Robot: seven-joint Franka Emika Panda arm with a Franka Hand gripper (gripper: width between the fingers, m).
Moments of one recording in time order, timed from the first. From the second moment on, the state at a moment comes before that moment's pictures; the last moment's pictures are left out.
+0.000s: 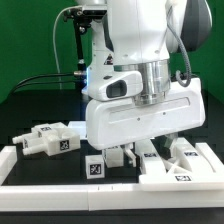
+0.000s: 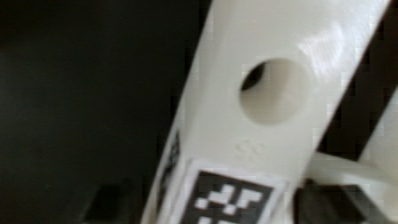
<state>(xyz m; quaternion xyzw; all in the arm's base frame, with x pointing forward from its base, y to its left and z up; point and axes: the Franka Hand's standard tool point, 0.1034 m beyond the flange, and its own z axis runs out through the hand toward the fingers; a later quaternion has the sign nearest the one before) 0.559 0.040 0.028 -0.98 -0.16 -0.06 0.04</state>
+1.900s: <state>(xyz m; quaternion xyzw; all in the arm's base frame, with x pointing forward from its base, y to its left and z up) 0.543 0.074 0.120 -0.99 -0.13 -0.06 0.04</state>
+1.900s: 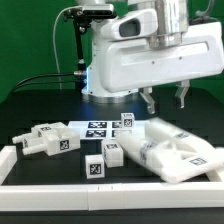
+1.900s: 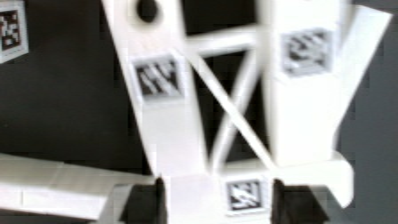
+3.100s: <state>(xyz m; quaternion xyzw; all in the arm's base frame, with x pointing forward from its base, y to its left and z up) 0.537 0.037 0.074 -0.98 -0.19 -0.06 0.04</state>
